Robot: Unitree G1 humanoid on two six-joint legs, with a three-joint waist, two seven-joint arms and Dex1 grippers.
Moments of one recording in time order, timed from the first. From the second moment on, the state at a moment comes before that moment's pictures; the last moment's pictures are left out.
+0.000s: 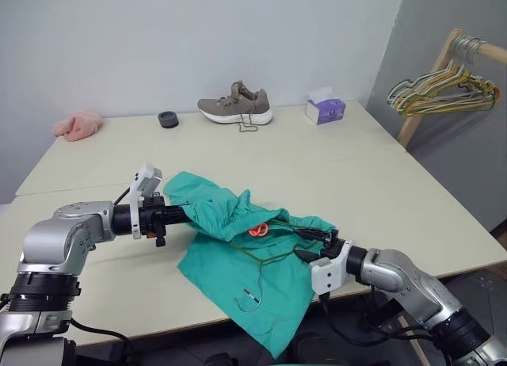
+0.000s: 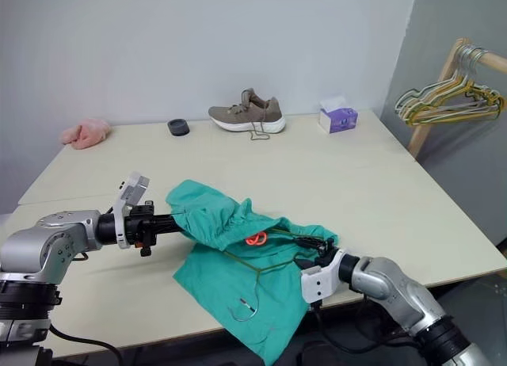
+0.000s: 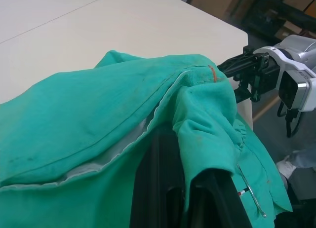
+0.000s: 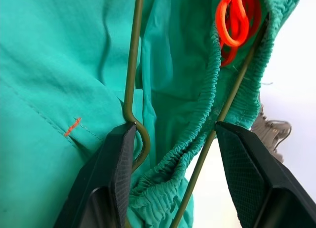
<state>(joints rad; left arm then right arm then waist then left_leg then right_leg) -0.35 0.85 0.09 0.08 -0.61 0.75 -1.26 -0.17 -0.64 0.42 -0.04 -0.61 -0.50 0.45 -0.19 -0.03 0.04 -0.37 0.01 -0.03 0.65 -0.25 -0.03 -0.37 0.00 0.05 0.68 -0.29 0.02</state>
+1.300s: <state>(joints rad) -0.32 0.84 0.05 0.09 -0.50 0.60 -1.24 -0.17 -0.55 0.33 -0.08 -0.33 -0.55 0.47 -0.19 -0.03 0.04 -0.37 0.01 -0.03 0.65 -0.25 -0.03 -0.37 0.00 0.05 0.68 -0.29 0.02</state>
